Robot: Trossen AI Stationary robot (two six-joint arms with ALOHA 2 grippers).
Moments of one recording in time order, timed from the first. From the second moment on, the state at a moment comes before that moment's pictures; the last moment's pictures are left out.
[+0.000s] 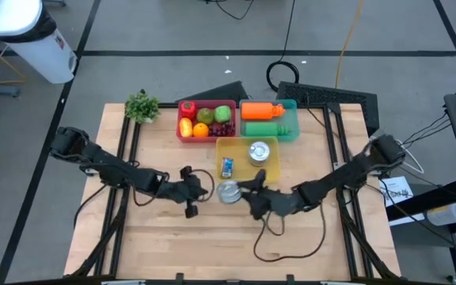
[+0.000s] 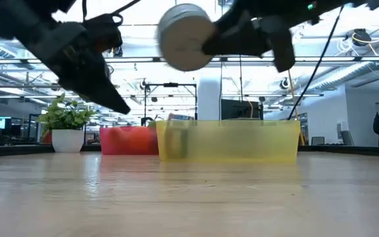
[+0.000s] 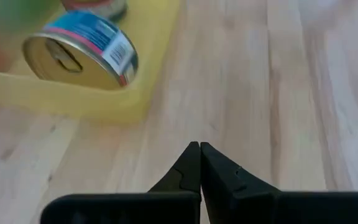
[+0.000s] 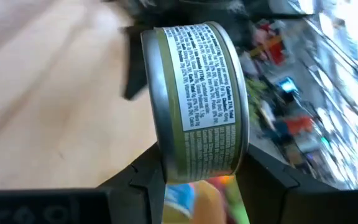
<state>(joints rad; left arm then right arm) -0.33 1.42 0.62 0.06 -0.34 -0.37 0.43 1.63 0.84 0.45 0.75 -0.71</state>
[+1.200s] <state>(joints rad) -0.12 1.41 0.34 0.67 -0.34 -0.25 0.21 1.59 0.63 0.31 0.70 -0.83</state>
